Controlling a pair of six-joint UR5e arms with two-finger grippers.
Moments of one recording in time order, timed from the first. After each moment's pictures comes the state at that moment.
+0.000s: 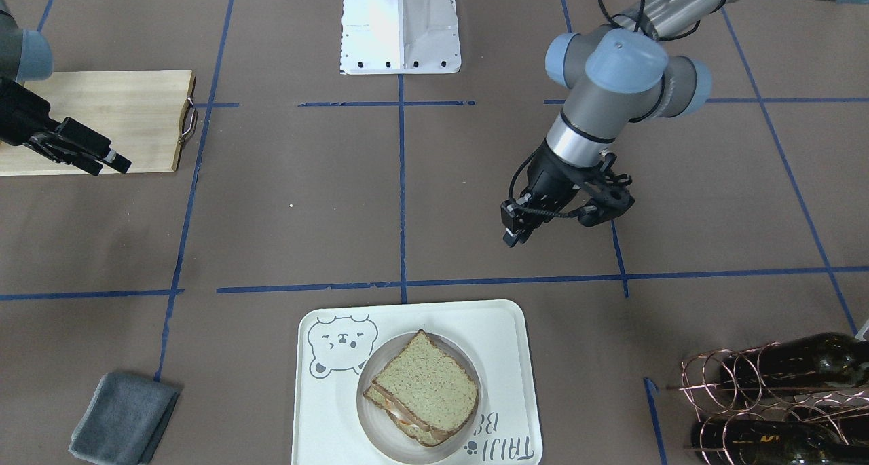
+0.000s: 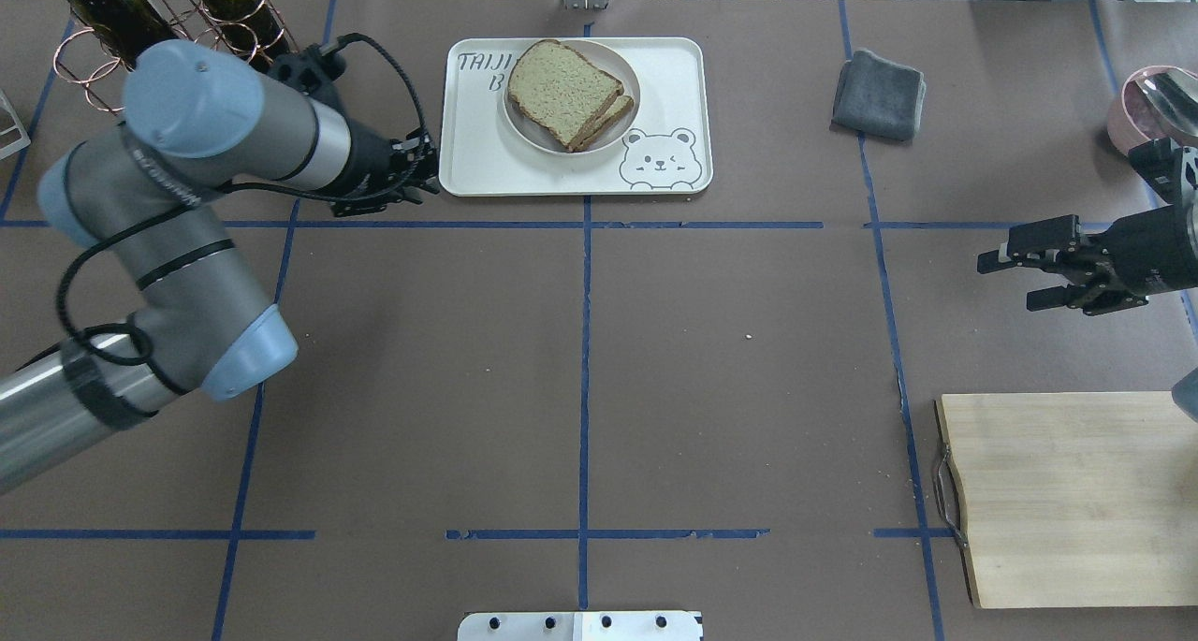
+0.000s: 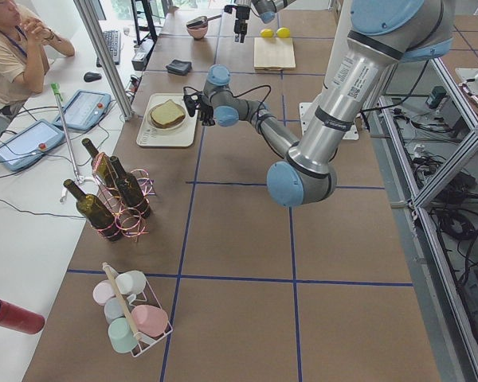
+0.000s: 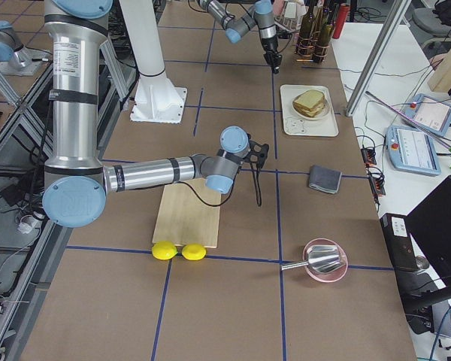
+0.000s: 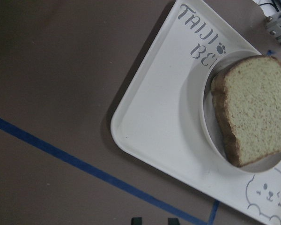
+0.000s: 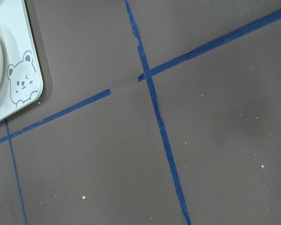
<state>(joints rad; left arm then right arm) -0.77 -2.03 -1.70 -2.07 -1.93 -1.54 1.05 -1.64 1.71 -0.52 2.41 1.45</state>
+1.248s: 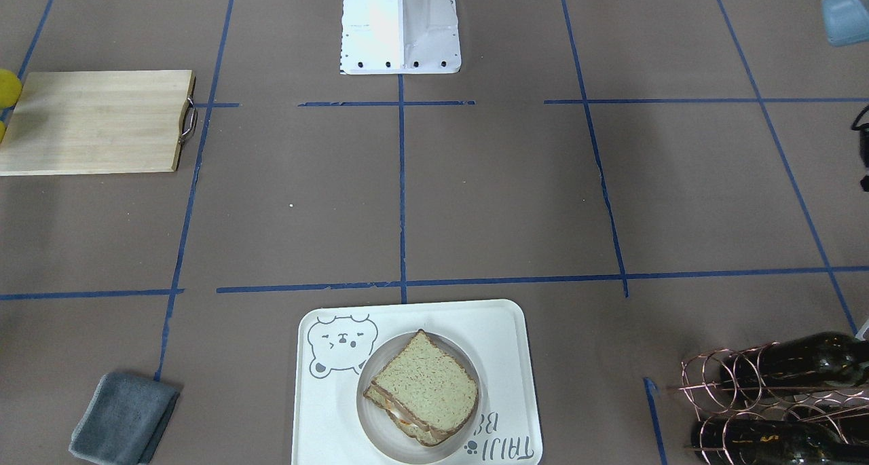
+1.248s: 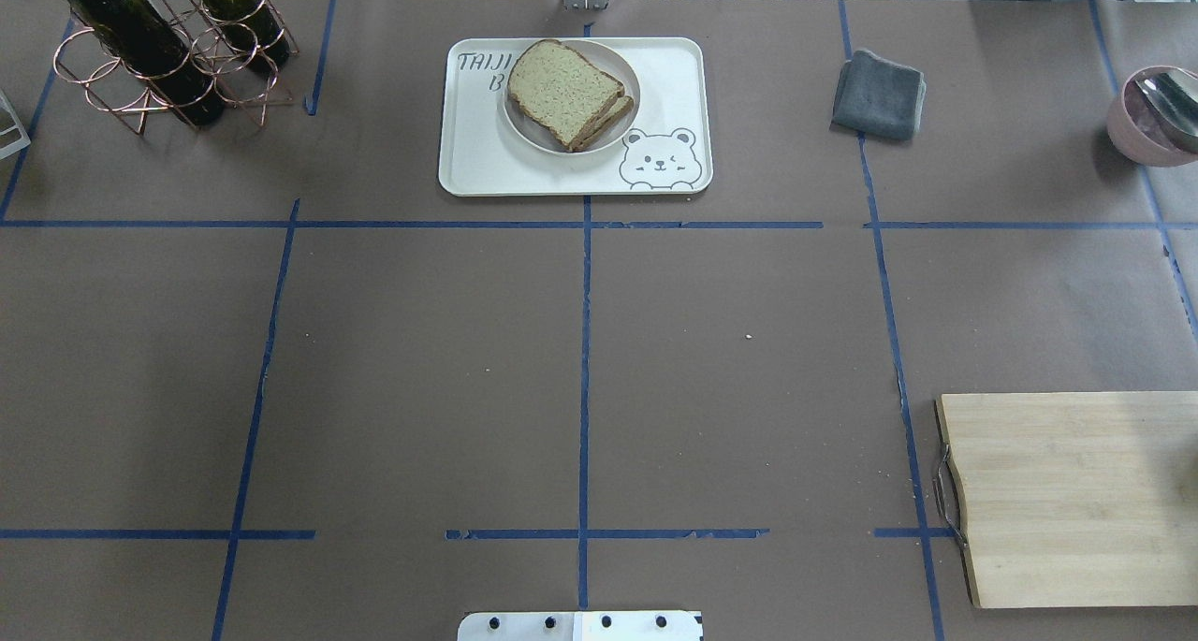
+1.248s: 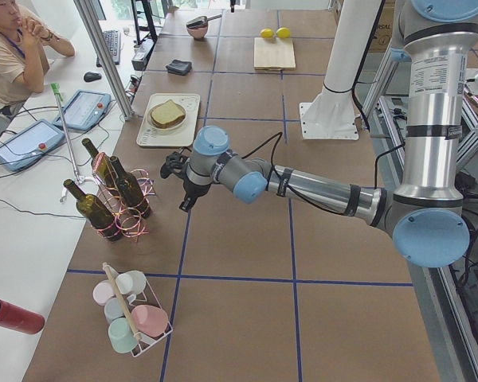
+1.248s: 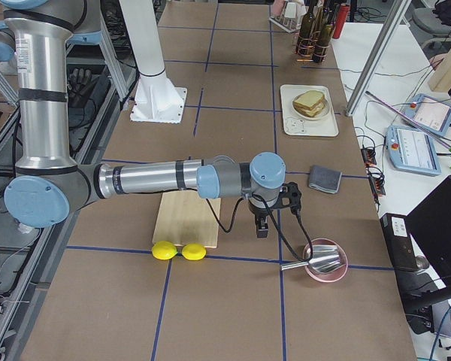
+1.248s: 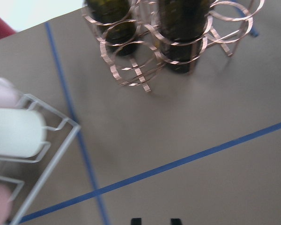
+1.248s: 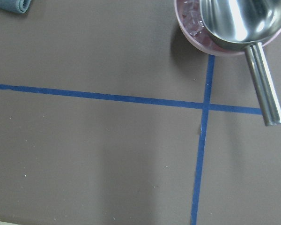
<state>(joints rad) -1.49 -1.56 -1.80 -1.74 -2.21 0.06 1.55 -1.59 1.72 -1.65 2.44 -0.02</state>
